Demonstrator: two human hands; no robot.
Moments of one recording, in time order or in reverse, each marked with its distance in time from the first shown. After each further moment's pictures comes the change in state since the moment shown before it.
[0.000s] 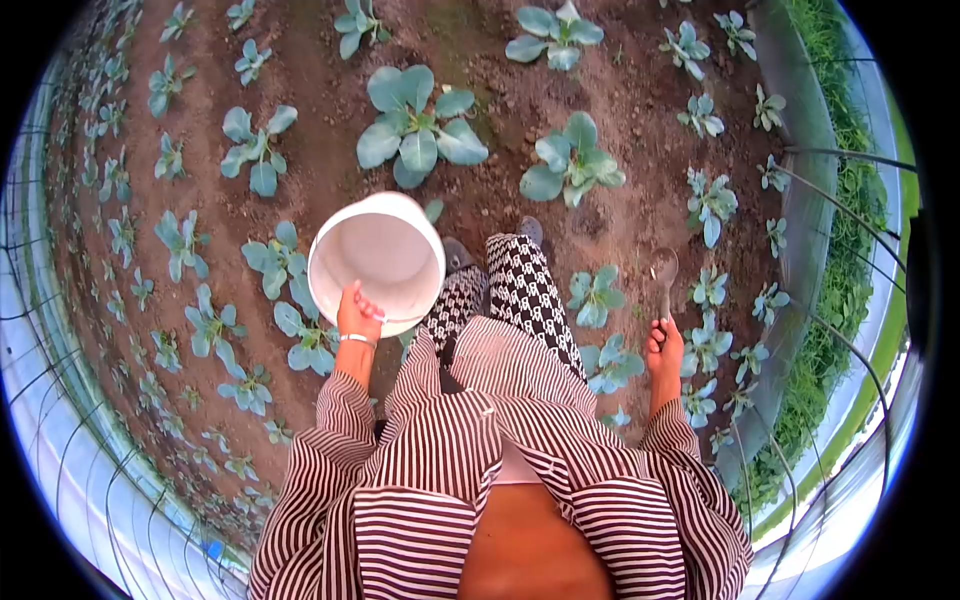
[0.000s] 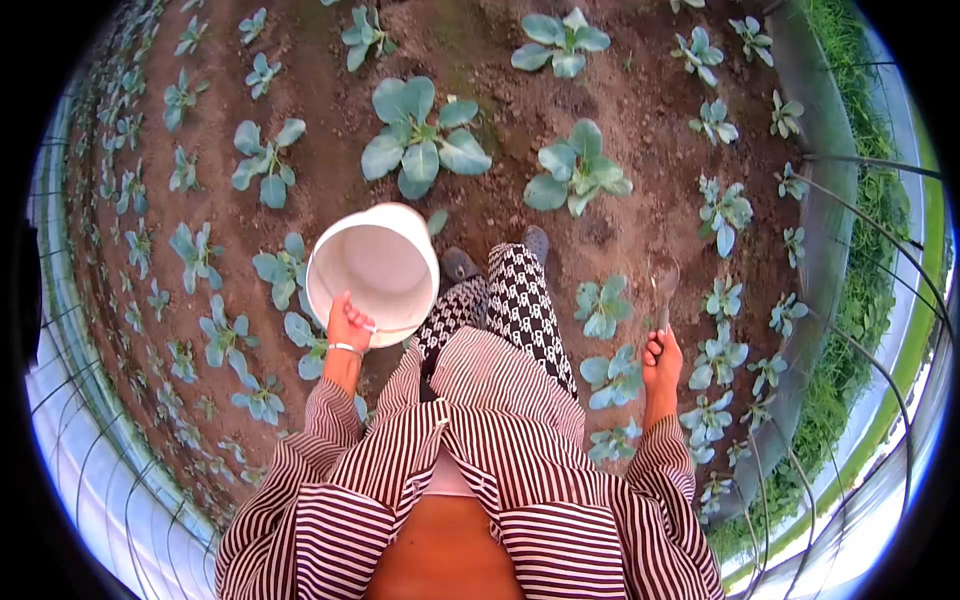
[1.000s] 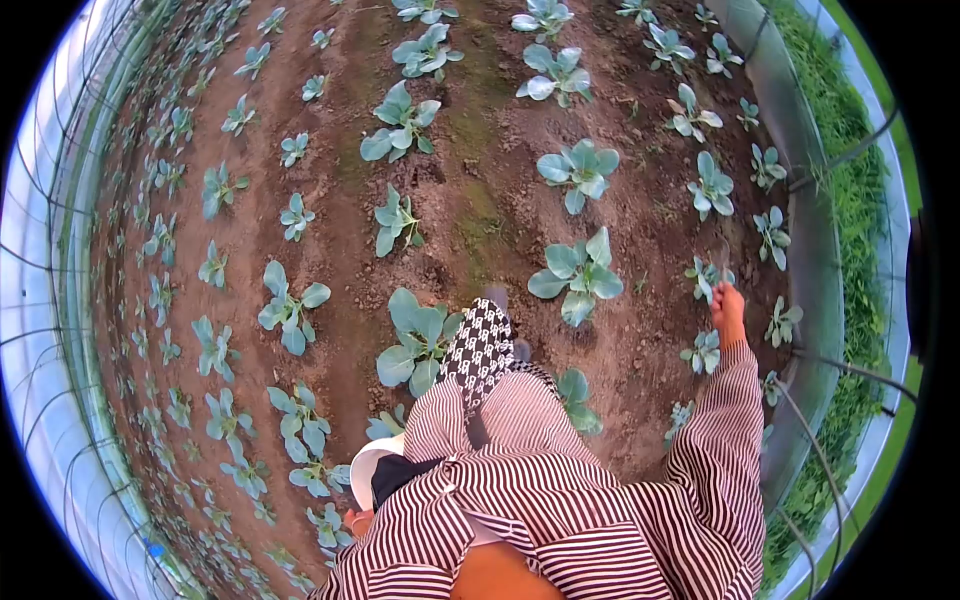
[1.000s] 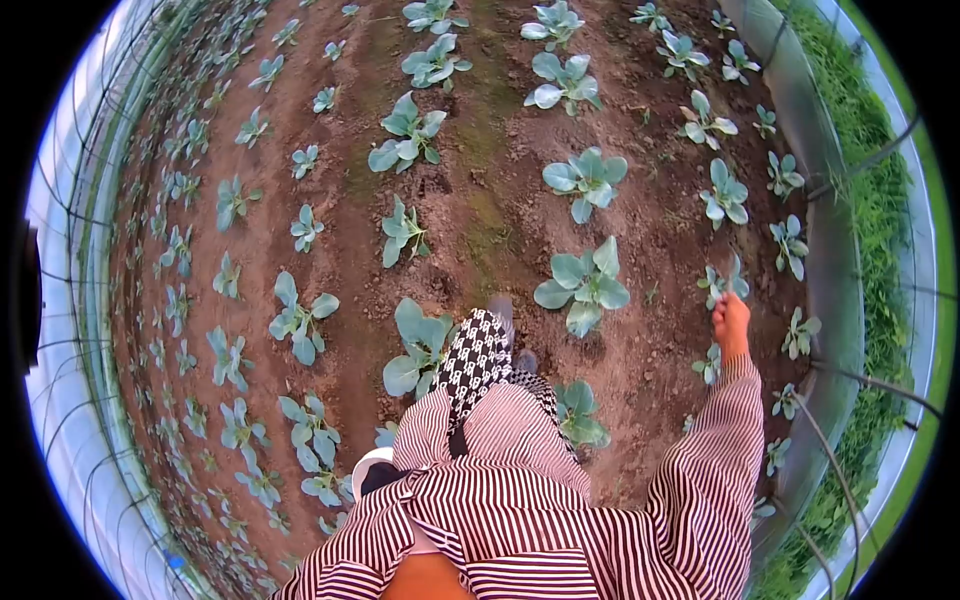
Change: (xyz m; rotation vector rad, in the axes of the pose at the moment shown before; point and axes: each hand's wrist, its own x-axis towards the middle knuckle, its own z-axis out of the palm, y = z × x) left_hand 0.035 0.004 0.088 -0.408 0.893 0.025; right_hand 0.423 -0.425 0.567 -0.362 -0.241 -0.305
